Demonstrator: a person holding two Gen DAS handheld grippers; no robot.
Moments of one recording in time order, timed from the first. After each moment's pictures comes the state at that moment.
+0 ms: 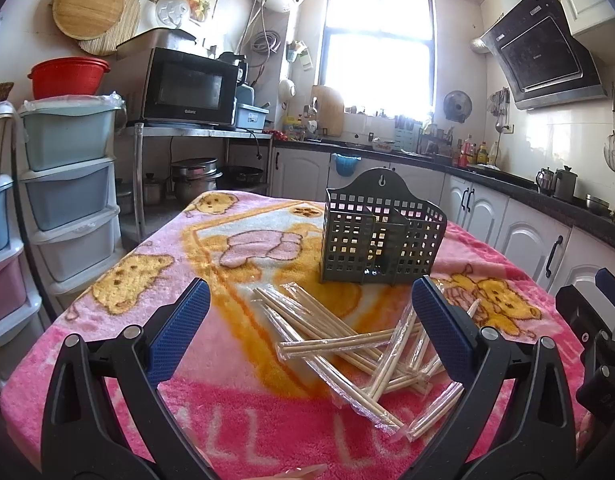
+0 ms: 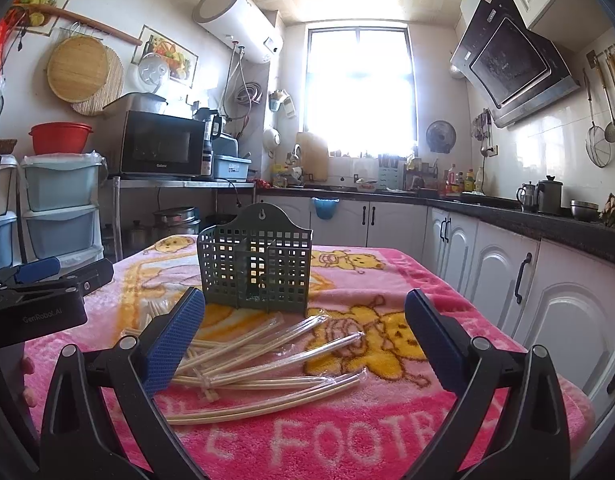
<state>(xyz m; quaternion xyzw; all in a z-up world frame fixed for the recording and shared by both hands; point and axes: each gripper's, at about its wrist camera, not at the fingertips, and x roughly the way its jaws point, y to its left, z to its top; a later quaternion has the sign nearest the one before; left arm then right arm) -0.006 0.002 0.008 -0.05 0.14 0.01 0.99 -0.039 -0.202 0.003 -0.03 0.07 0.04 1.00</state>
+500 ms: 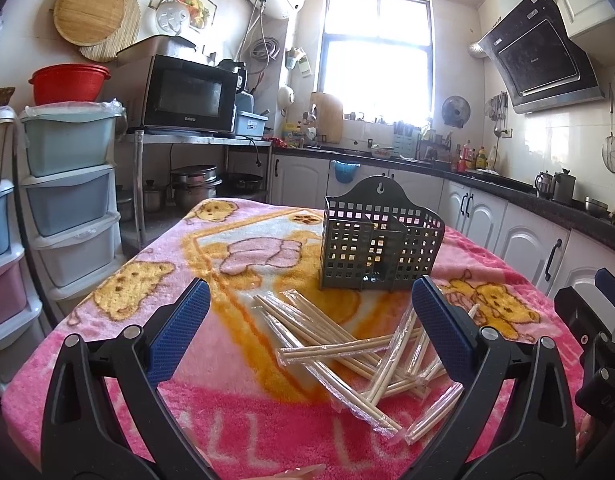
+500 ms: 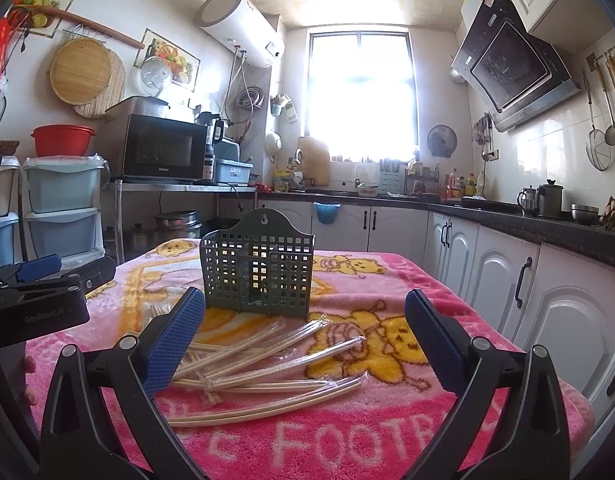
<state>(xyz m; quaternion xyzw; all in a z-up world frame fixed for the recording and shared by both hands) -0.006 0.002 0.008 -0.05 0.13 0.01 0.99 -0.043 -0.199 0.005 -0.03 0.06 0.04 1.00</state>
